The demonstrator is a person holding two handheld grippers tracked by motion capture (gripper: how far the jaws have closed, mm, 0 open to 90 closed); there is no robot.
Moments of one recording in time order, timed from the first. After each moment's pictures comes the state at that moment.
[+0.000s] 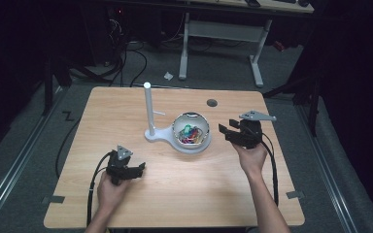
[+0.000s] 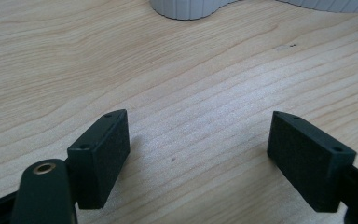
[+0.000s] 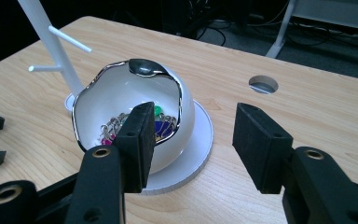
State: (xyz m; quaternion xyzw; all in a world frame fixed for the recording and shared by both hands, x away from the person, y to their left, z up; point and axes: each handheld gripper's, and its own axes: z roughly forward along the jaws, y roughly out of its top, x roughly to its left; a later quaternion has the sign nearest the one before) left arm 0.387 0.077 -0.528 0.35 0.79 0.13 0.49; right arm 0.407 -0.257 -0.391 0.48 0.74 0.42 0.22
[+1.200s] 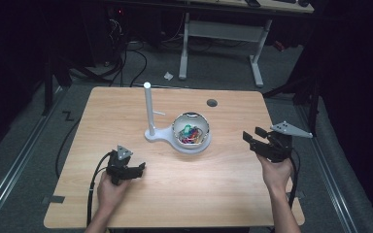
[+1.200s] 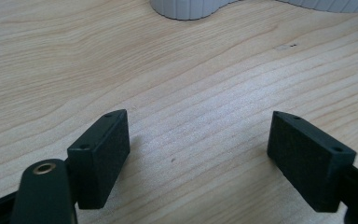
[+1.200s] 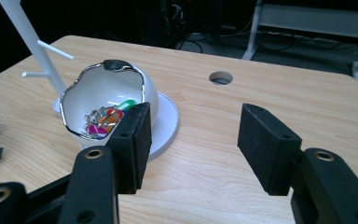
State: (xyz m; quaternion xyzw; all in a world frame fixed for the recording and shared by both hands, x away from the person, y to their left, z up) left arm 0.387 0.077 -0.528 0.35 0.79 0.13 0.49; right arm 0.352 -0.311 -0.376 0.52 0.70 0.43 0.26
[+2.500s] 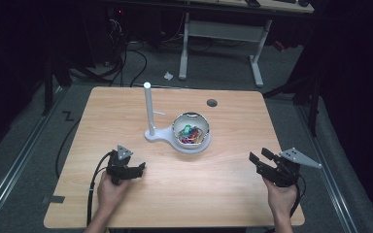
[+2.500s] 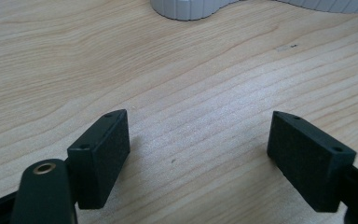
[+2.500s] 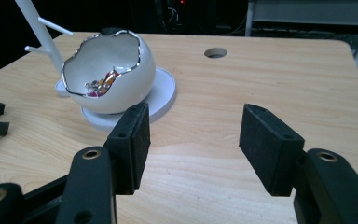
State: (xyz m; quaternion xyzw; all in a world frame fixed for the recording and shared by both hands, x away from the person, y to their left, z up) left arm 0.388 0.077 -0.528 0.35 0.78 0.14 0.49; right arm 0.299 -0.330 -0.420 0.53 0.67 0.45 0.25
